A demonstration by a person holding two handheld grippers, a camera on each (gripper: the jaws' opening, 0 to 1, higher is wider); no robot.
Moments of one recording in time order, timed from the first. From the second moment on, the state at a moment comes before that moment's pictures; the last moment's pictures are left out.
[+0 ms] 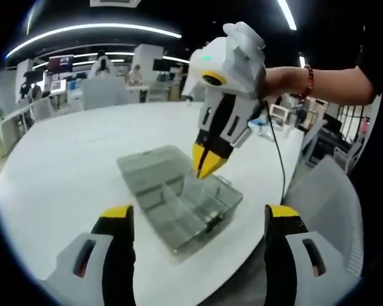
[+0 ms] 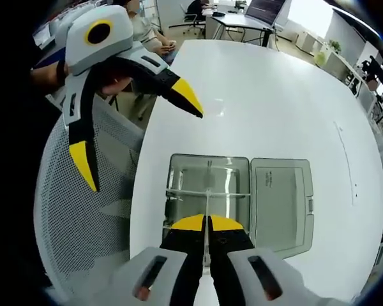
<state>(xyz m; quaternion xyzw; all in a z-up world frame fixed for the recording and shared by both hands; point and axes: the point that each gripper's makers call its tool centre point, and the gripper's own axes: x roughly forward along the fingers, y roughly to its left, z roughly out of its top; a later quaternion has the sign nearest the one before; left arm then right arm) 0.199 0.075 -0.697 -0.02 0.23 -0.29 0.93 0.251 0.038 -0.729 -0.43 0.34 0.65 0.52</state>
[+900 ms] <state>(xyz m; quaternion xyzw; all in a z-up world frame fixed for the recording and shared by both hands) 0.198 0.078 -0.698 -0.02 0.23 -0.29 0.93 0.250 0.032 -0.737 -0.43 0.36 0.65 0.52</state>
